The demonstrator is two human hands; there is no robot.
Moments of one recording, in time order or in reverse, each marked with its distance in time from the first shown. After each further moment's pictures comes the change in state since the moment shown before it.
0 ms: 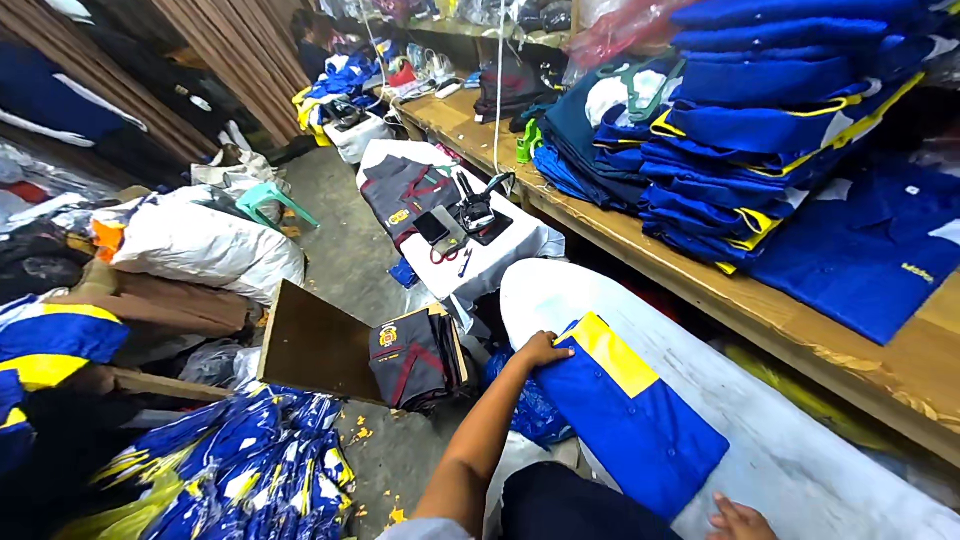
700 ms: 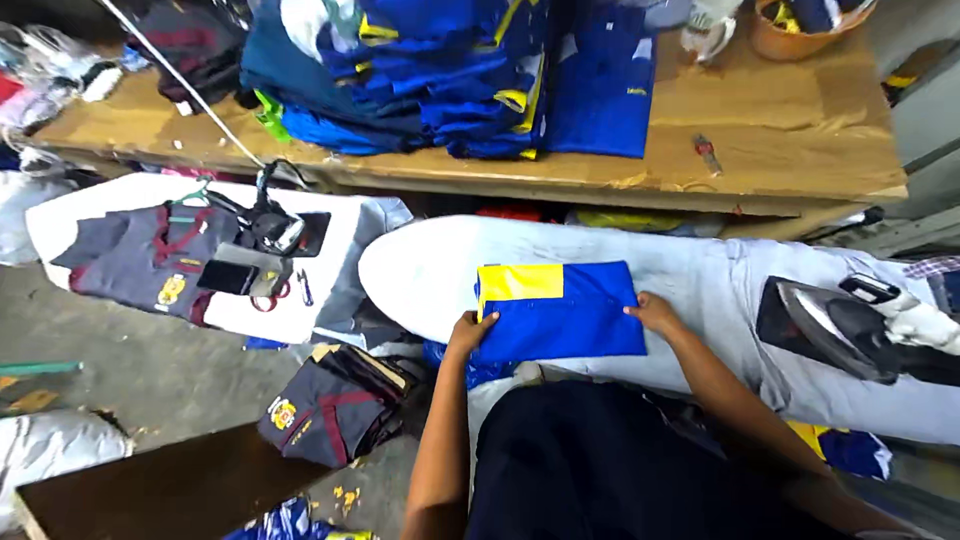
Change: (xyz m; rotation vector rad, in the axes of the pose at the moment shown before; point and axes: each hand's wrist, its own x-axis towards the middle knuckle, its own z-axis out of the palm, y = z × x) left_hand -0.038 0.021 0.072 -0.202 -0.047 -0.046; right_hand 0.033 -0.017 -0.048 -0.127 0.105 0.004
